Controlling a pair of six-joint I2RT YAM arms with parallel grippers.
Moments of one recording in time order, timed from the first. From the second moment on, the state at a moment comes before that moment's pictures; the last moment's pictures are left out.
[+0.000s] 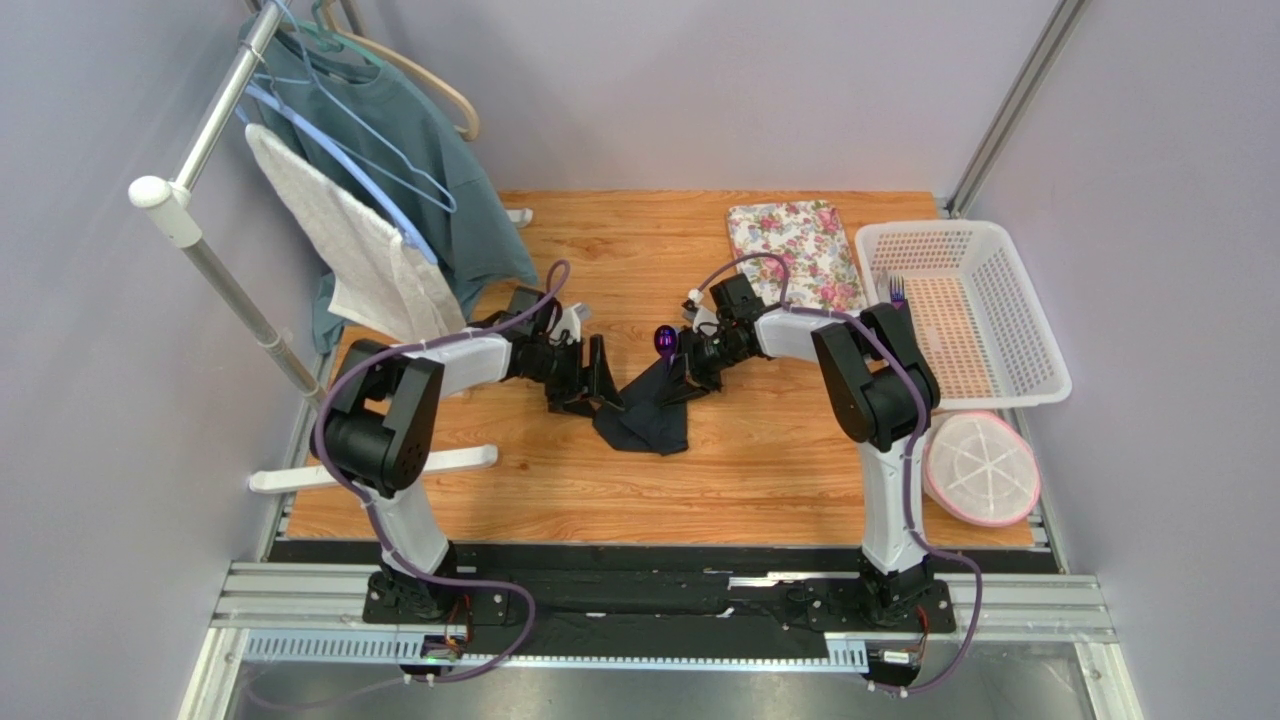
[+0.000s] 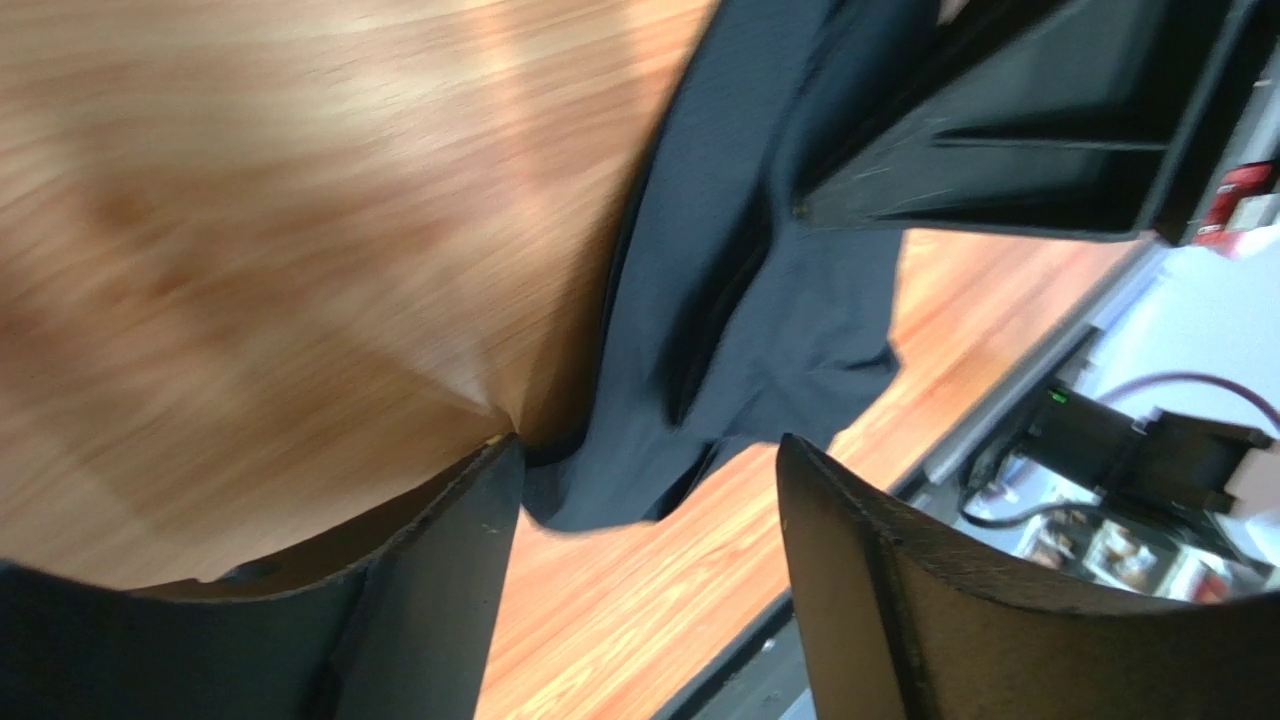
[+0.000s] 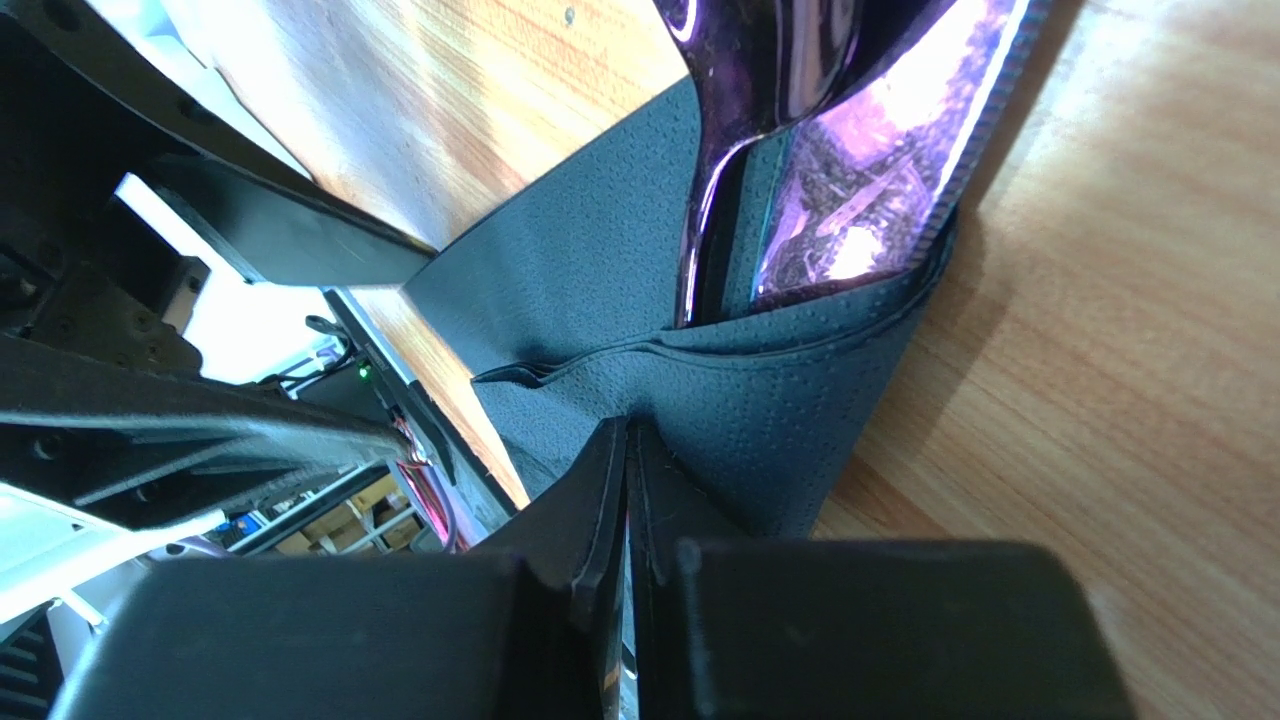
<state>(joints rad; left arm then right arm) -0.36 1.77 0.96 -0.29 0.59 -0.44 0.43 2.12 1.29 -0.29 -0.78 0.58</state>
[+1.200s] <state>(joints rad) -0.38 1.97 1.02 -0.02 0.88 -0.60 0.44 2.12 1.29 -0.29 -0.78 0.58</state>
